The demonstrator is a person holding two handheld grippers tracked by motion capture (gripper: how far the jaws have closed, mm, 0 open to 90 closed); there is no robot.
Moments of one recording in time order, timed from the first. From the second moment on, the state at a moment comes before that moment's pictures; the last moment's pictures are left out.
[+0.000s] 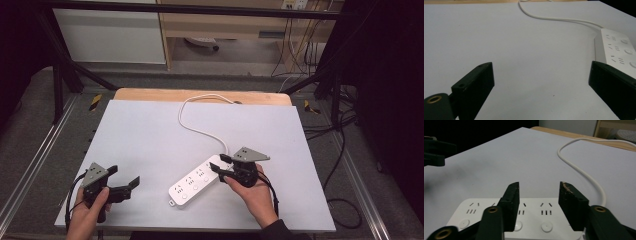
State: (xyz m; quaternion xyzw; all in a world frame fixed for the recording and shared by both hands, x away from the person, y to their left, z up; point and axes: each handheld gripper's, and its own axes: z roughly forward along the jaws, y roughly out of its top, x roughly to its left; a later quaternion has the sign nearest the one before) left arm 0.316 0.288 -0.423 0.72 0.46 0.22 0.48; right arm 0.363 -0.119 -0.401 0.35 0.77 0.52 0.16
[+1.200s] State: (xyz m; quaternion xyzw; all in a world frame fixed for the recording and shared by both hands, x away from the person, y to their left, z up) left arm 0.316 0.287 -0.424 0.72 0.46 0.22 0.47; right arm 0.350 -0.088 -0.430 0.31 0.80 0.50 0.13
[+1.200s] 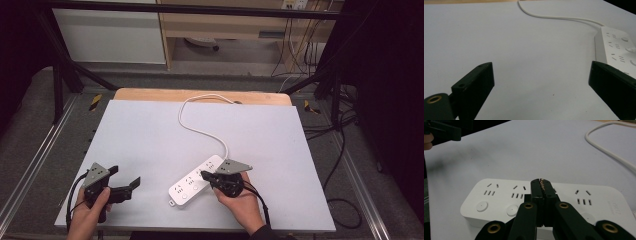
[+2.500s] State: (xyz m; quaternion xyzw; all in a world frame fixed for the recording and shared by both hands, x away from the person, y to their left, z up) left arm 0.316 0.286 -0.424 0.72 0.46 0.22 0.47; right arm 0.349 -0.090 -0.440 0.34 0.79 0.50 0.12
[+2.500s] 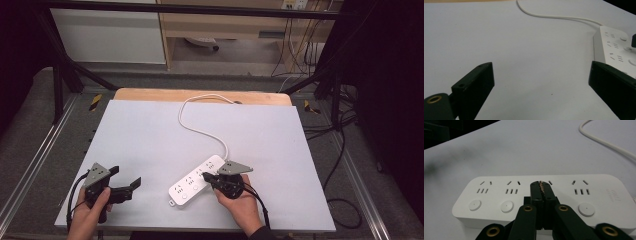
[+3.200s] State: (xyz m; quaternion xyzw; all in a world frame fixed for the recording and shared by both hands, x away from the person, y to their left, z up) left arm 0.315 0.286 -0.424 0.72 0.46 0.22 0.47; right arm 0.348 -0.089 -0.444 0.35 0.78 0.49 0.15
